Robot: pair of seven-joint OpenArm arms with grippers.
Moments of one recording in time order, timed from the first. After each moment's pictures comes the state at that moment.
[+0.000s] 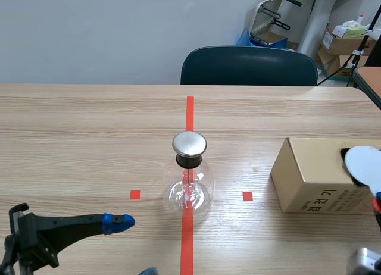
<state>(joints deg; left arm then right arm) 46.0 -30.4 10.2 105.4 14.0 -26.2 -42.7 -25.0 7.5 31.7 64.6 -73.6 -39.4 44.4</state>
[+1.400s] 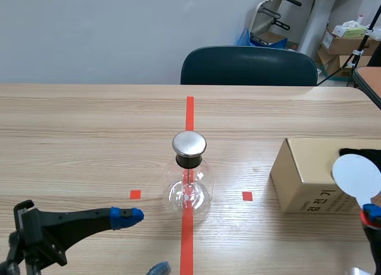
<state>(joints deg) 45.9 -32.5 14.3 108.2 9.5 -22.3 -40.8 -27.6 4.8 32.5 67.2 -76.8 -39.2 48.4</state>
